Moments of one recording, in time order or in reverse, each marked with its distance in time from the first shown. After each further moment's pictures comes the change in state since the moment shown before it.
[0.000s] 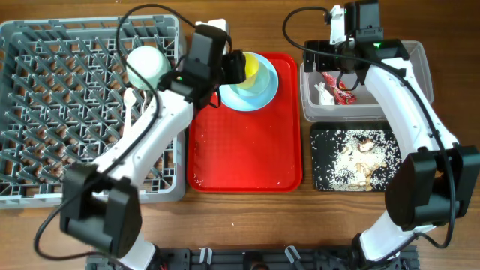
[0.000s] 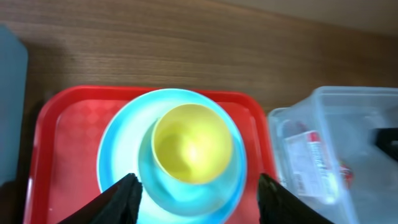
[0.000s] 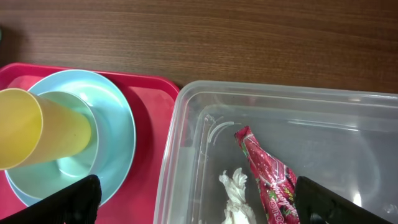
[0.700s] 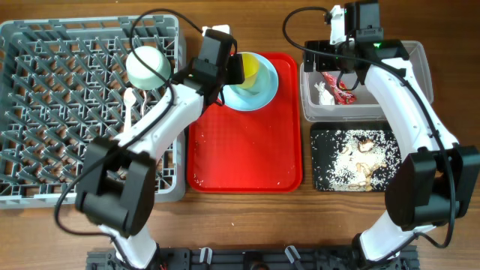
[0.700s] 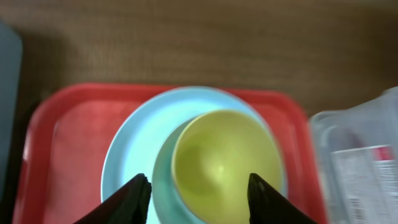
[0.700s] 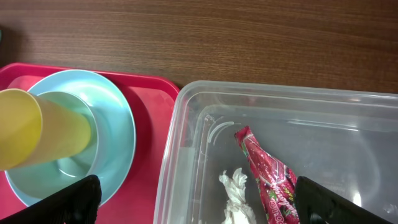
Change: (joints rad) left arm 0.001 0.120 0.000 0.099 -0.046 0.020; right arm 0.000 0.000 0.000 0.000 0.000 0.000
